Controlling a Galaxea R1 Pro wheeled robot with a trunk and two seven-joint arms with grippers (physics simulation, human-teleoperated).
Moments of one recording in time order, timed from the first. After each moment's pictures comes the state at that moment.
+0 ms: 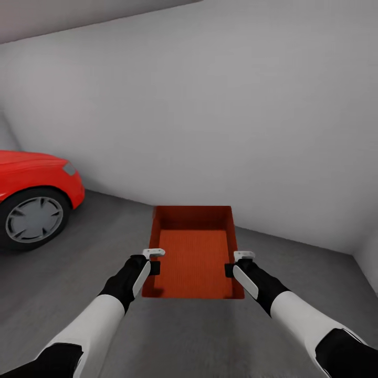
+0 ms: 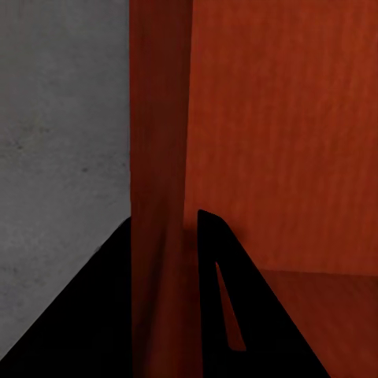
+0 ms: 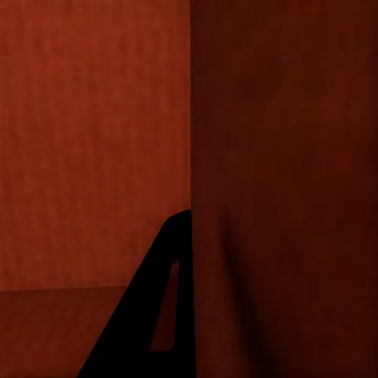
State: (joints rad) left arm -0.82 -0.15 -0.02 -0.59 0.07 0.64 0.21; right arm -0.86 -0.03 0.61 -0.54 -0.72 0.51 -0.41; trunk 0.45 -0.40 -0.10
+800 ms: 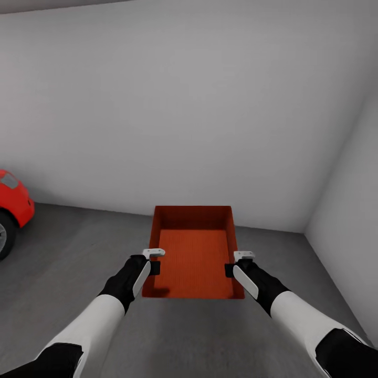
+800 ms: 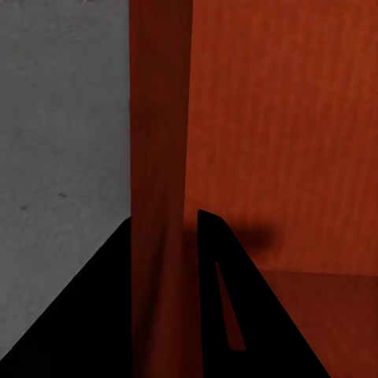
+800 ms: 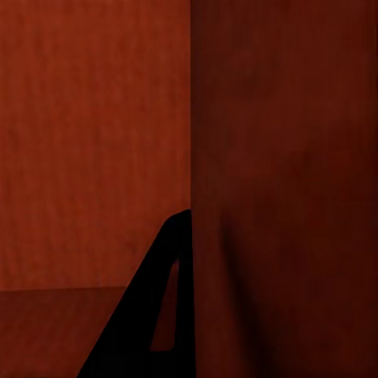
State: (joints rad) left arm -0.82 -0.15 -0.02 -0.59 0.07 0.64 0.21; right arm -0.86 -0.03 0.61 -0.54 -0.72 0.51 -0.41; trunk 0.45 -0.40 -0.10
